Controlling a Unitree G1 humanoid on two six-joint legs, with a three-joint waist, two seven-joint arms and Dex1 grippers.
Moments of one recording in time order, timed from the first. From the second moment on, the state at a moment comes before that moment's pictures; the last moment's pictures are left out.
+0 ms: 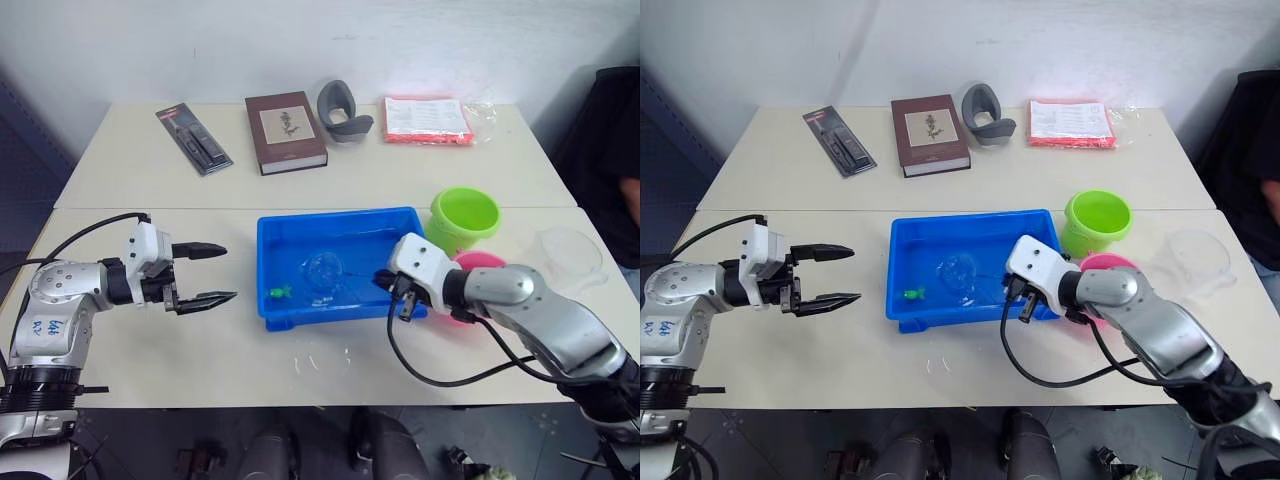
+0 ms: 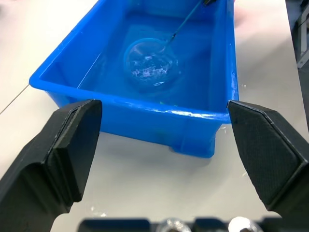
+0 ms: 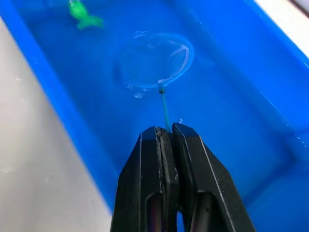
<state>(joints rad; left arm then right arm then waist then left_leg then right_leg) -0.34 0.83 0.15 0.13 -0.43 0.13 -1.26 -0.56 -0.81 0.40 -0.40 0.30 0.78 0.63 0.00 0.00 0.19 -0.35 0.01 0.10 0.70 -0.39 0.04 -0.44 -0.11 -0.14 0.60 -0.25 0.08</state>
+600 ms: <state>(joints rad) -0.38 0.87 0.06 0.06 -0.37 0.18 -1.26 -0.70 -0.55 0.35 -0.30 0.38 1.05 0.80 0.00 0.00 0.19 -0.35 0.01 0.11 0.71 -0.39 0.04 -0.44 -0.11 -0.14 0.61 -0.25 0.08</state>
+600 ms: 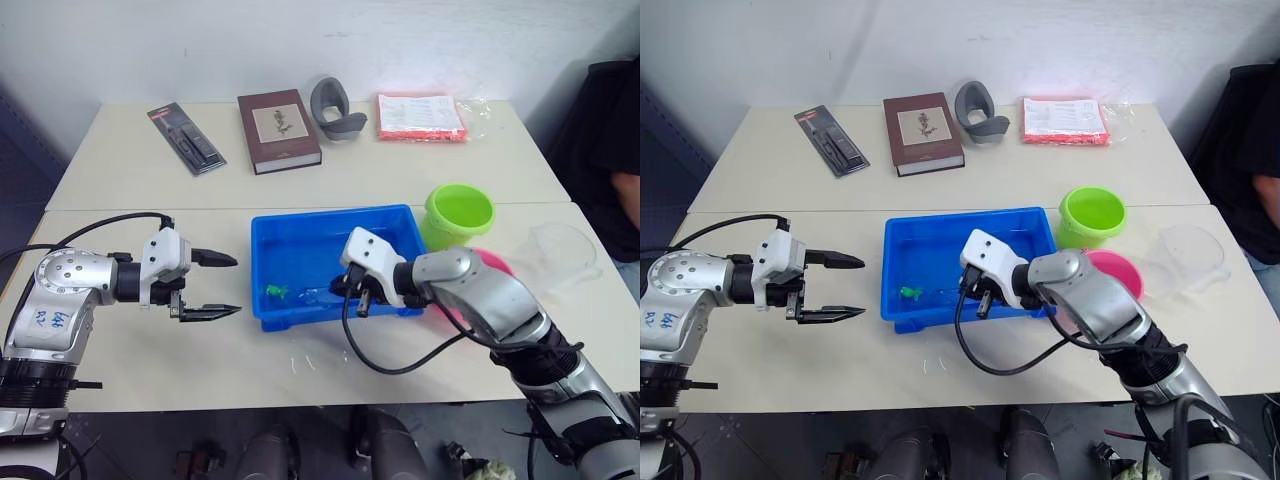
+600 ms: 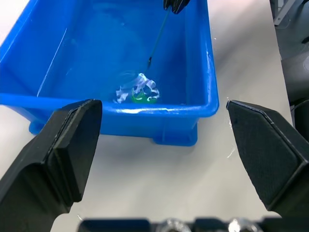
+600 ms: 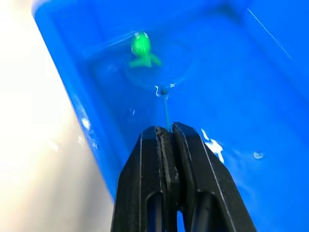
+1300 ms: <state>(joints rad) -0.46 0.66 0.05 0.09 -0.41 0.20 -1.21 -0.28 -0.67 -0.25 -0.62 0.64 1.12 0.75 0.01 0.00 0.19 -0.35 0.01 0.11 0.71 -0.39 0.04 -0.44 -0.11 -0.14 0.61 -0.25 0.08</state>
